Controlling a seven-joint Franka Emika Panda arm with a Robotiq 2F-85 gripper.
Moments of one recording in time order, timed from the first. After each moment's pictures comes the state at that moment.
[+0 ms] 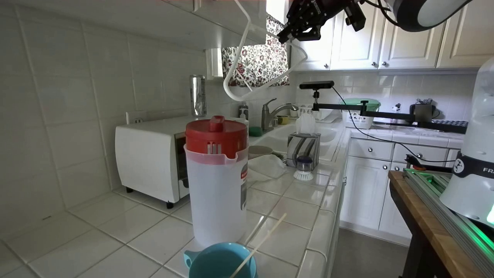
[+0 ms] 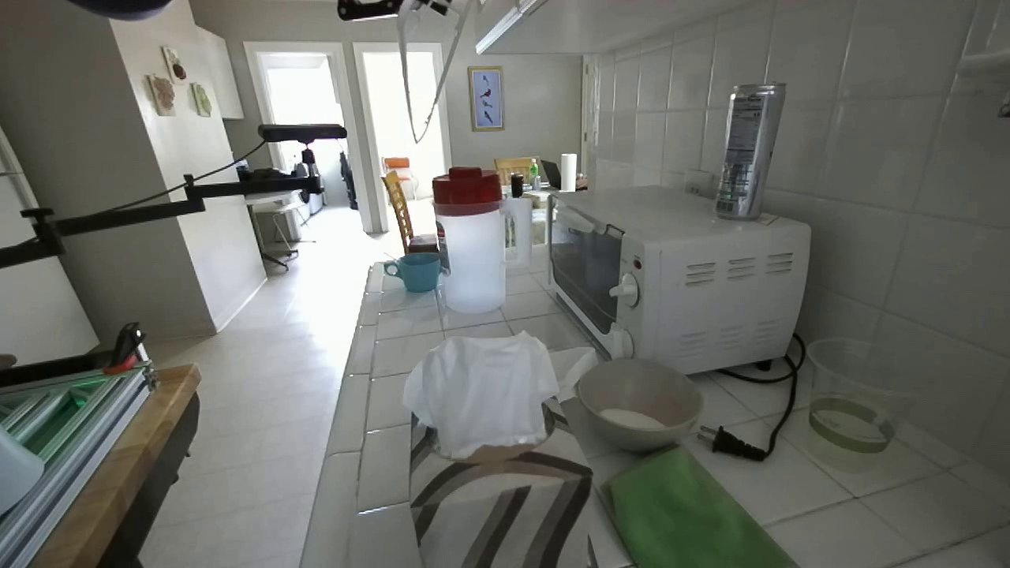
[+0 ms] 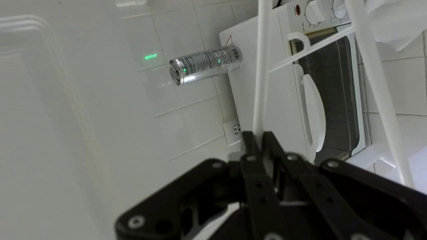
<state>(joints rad) -0.36 -0.73 0.39 -2.74 -0.52 3.06 -0.53</state>
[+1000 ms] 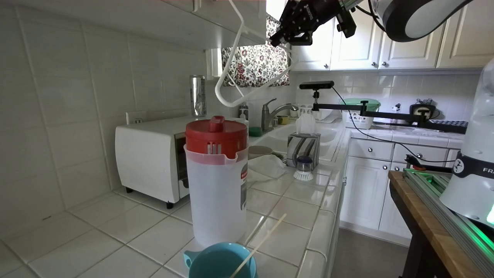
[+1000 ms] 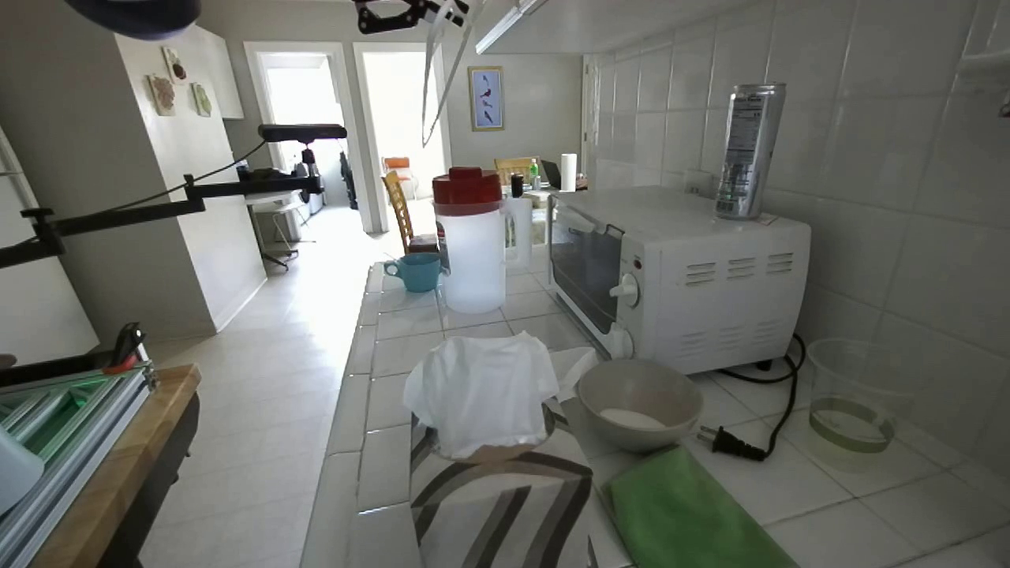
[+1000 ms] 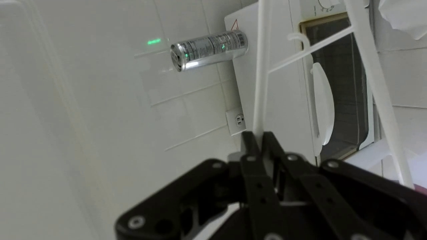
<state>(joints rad) -0.47 -0.67 0.48 -2.73 -0.52 3.20 -0.53</state>
